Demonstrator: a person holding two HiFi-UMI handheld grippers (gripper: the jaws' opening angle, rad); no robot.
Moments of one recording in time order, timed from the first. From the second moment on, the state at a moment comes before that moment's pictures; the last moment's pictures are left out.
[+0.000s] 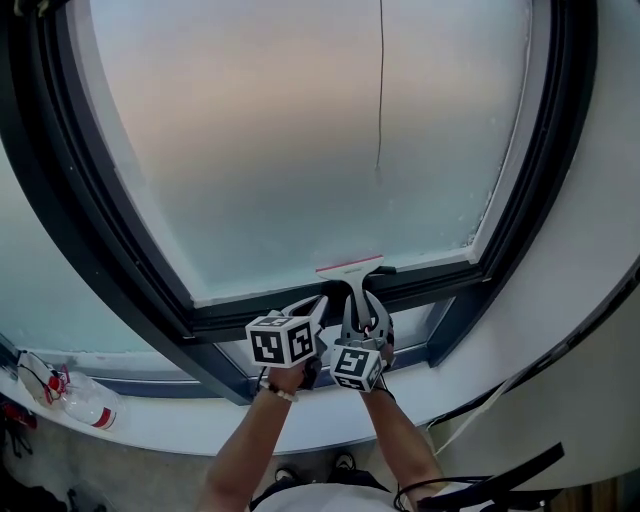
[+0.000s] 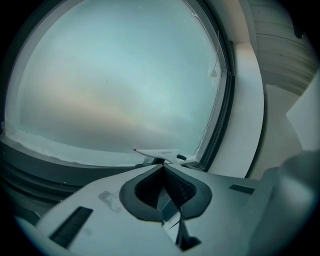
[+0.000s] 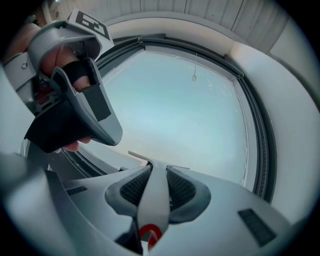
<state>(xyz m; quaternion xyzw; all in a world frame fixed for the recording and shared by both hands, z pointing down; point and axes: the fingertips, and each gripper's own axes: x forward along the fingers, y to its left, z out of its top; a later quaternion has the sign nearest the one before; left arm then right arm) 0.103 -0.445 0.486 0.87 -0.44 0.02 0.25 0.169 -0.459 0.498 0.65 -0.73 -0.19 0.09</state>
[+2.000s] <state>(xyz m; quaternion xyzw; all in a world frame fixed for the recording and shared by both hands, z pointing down) 0.212 -0.467 0.166 0.94 -0.34 -0.07 0.00 0.254 -0.475 -0.094 0.65 -0.62 -0.41 -0.18</state>
